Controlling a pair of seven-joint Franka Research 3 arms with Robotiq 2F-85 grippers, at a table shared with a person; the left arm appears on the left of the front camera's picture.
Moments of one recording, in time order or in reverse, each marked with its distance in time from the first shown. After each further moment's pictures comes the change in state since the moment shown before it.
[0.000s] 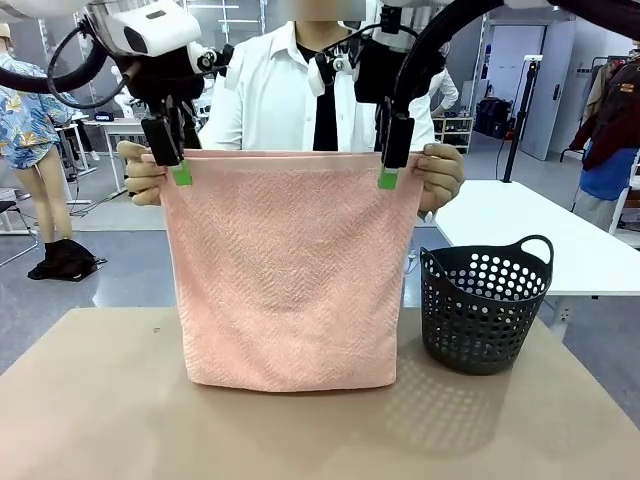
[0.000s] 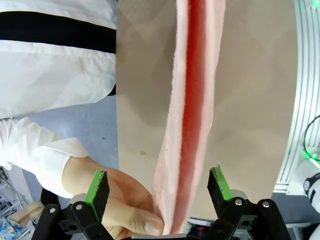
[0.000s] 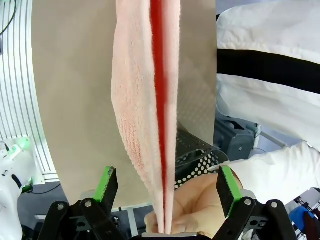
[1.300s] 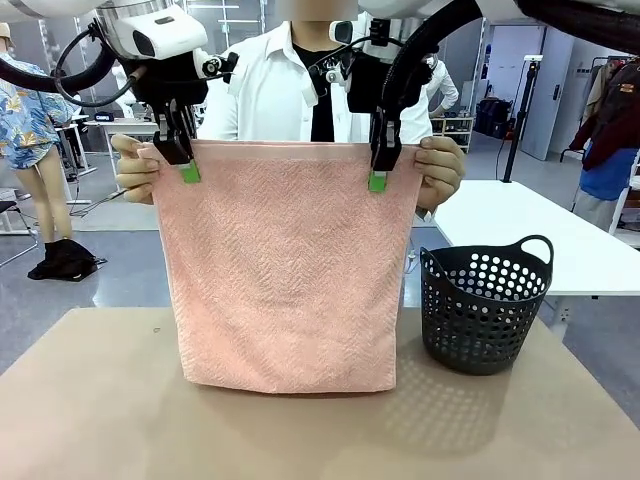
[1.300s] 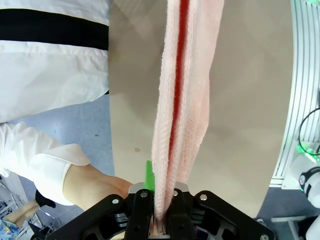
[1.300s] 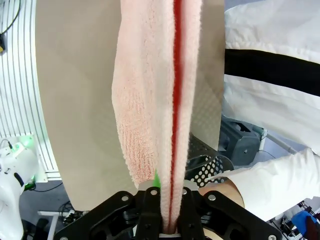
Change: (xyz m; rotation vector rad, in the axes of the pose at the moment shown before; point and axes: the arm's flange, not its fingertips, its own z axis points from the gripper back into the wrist) left arm 0.001 0.008 -0.006 -0.045 0.026 0.001; right arm 0.009 -0.007 -0.013 0.038 0.009 0.011
